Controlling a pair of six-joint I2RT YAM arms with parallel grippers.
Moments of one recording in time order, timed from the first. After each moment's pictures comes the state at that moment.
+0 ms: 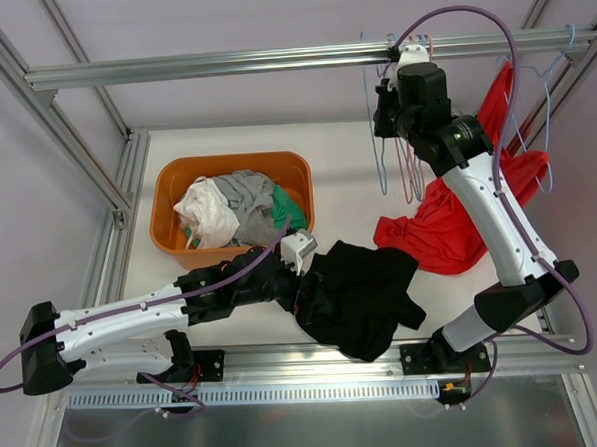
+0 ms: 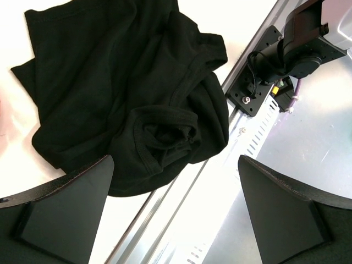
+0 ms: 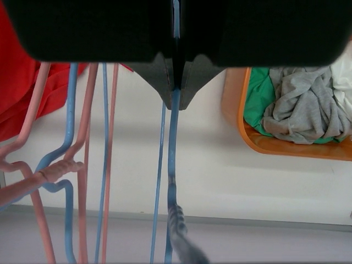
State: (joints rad) left arm -1.19 1.02 0.76 -0.23 0.01 -0.48; right arm 0.48 1.54 1.91 -0.79 0.26 0.21
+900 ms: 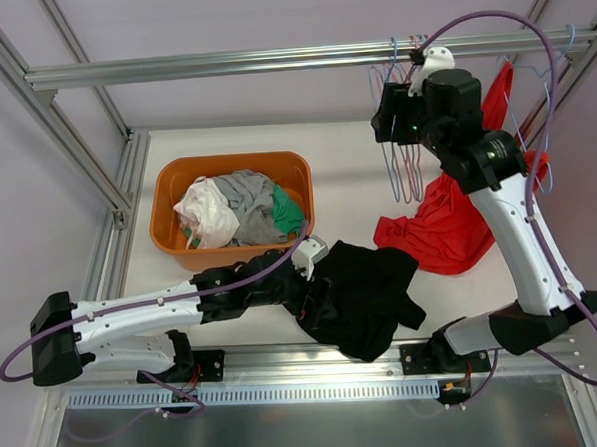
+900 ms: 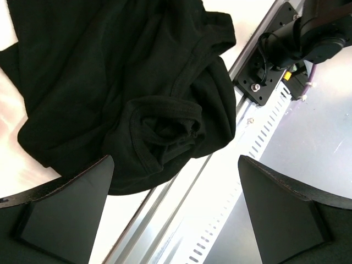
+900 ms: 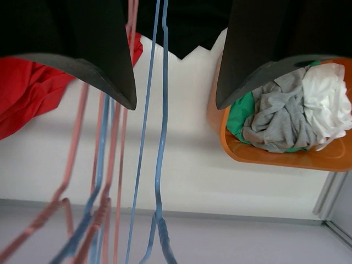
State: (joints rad) left arm -1.22 1.11 0.77 -0.23 0.01 -0.48; right arm 0.46 1.42 1.86 -0.82 0.18 0.22
